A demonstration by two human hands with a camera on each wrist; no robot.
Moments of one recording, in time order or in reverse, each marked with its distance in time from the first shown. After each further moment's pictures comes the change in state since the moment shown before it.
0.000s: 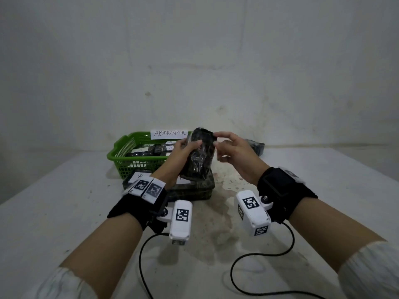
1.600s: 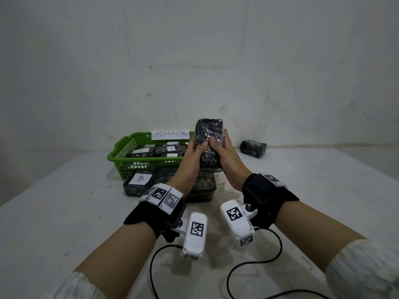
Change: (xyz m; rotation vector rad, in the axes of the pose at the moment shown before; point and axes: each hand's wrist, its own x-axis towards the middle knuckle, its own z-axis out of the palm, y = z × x) left_hand -0.005 -0.010 0.028 -0.115 -0.043 0.180; right_hand 0.021 0.026 0.030 0.150 0.043 0.003
